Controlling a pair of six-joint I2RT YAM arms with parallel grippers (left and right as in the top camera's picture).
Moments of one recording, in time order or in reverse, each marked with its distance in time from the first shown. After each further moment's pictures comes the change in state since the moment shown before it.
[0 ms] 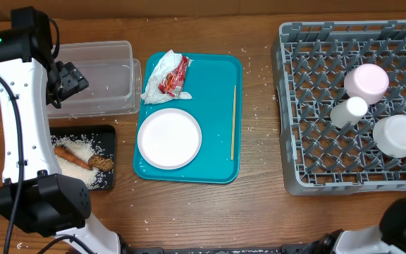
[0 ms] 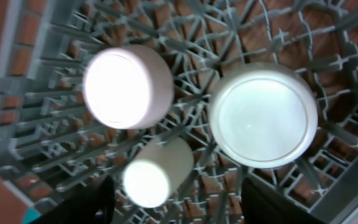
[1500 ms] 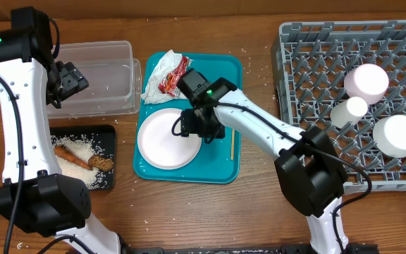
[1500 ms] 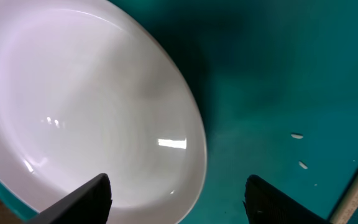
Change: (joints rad) left arm 0.000 0.000 0.000 0.000 0.000 0.000; right arm 1.311 0.424 -0.008 0.222 0.008 0.169
